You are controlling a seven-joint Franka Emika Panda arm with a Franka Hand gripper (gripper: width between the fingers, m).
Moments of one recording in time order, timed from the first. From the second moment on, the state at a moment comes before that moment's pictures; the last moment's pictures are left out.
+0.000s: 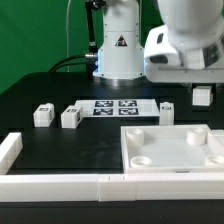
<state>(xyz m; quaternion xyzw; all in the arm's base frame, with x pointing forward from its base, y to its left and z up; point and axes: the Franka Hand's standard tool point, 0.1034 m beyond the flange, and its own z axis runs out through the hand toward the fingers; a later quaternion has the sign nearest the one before) 0.429 0.148 0.076 -0.95 0.17 0.26 0.10</state>
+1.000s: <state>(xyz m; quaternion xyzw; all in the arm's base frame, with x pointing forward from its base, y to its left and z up) 0.490 0.141 0.097 -0.99 0.09 -0.12 0.08</state>
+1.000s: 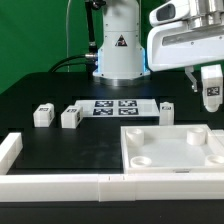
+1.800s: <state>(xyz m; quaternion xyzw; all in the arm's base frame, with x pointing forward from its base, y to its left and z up) 0.569 0.114 0.110 -0.98 -0.05 -0.16 0.06</state>
